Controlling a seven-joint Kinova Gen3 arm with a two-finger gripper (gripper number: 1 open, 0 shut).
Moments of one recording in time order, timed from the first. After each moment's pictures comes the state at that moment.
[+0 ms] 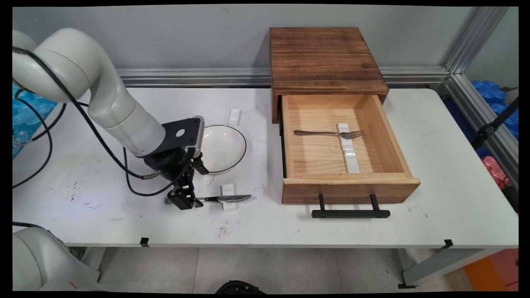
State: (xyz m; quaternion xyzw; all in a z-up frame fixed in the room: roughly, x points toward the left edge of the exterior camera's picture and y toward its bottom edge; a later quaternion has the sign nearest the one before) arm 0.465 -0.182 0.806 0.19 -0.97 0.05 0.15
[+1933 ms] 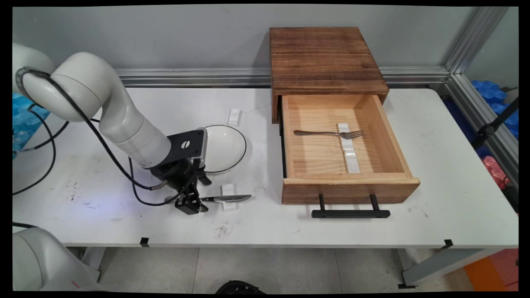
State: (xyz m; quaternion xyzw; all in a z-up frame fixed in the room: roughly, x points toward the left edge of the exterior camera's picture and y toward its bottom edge) arm 0.463 -0.181 0.772 0.21 -0.96 0.05 0.16
